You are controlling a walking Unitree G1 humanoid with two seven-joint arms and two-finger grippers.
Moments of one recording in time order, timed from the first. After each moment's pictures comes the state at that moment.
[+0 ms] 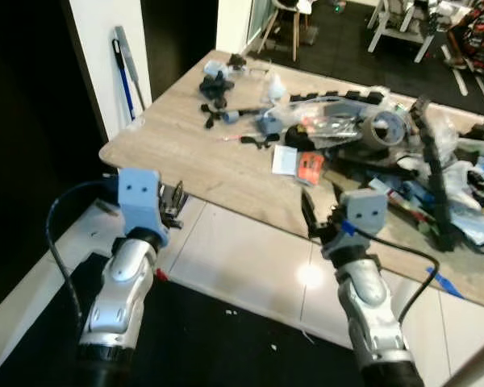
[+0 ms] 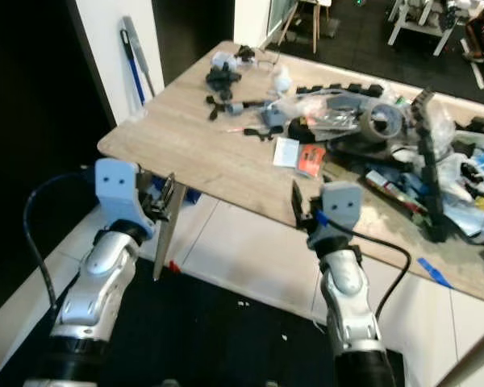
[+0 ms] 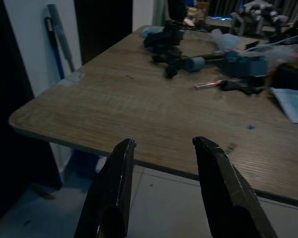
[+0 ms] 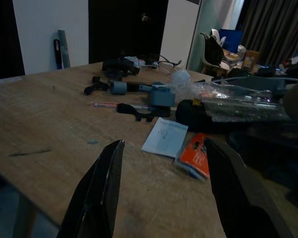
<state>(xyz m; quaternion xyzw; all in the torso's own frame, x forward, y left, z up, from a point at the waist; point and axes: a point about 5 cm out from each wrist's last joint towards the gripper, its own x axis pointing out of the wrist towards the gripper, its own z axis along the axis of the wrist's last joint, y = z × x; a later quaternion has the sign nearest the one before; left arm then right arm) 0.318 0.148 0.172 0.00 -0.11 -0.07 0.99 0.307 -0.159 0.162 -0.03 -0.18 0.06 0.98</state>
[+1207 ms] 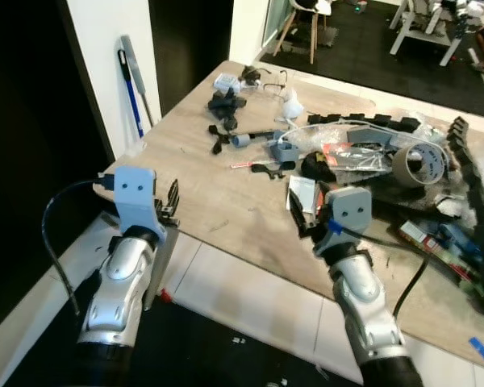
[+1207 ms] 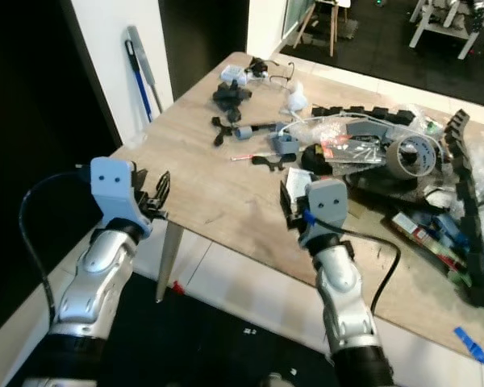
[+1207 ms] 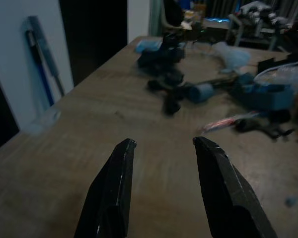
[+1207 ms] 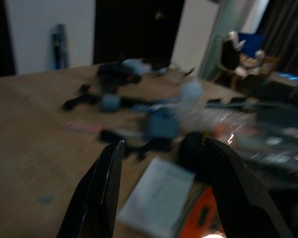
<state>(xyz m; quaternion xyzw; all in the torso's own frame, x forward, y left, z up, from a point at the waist) 0.319 0.139 0.174 0.00 -0.11 -0.08 0.99 0.310 -0.156 0.162 -0.06 -0.17 0.09 0.98</state>
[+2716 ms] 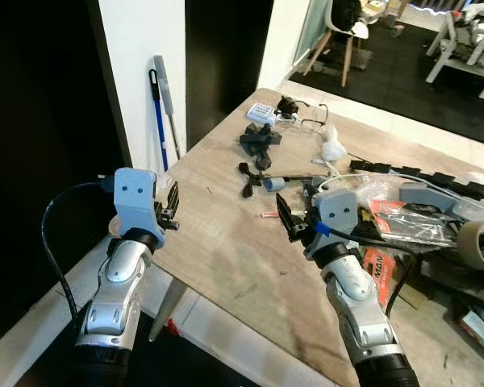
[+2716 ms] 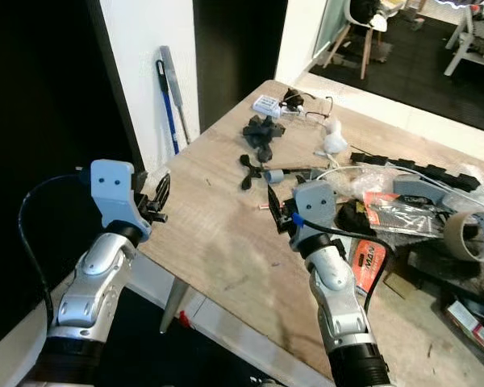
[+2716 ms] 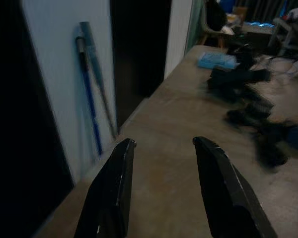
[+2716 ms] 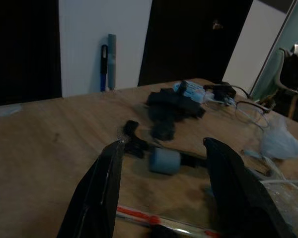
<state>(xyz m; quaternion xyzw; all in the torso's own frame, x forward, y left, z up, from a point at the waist) 0.316 0.145 0.171 0.00 -0.10 -0.08 0.99 0.310 -0.140 0.155 -0.07 -0.16 0.14 0.97</state>
